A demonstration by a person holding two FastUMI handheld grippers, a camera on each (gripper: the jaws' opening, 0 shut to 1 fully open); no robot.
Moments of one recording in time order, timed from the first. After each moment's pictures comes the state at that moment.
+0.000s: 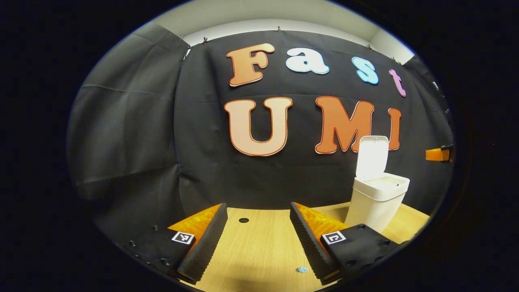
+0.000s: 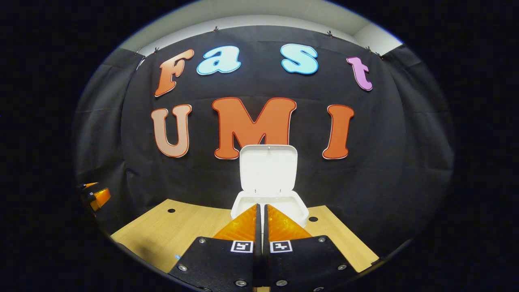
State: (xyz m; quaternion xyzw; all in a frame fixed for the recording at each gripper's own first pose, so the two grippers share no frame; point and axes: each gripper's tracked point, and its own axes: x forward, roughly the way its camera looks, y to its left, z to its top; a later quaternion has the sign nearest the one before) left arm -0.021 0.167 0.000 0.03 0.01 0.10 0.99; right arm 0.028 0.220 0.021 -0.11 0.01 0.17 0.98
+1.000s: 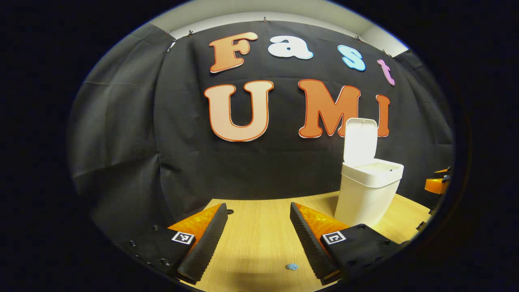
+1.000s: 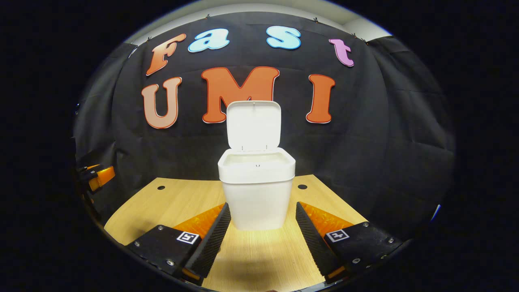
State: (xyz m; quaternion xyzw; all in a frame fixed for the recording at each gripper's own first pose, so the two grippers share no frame) left arm 0.010 0.121 -0.062 0.03 0.06 0.05 1.00; right arm 0.007 0.165 -0.077 -0.13 0.08 0.12 0.98
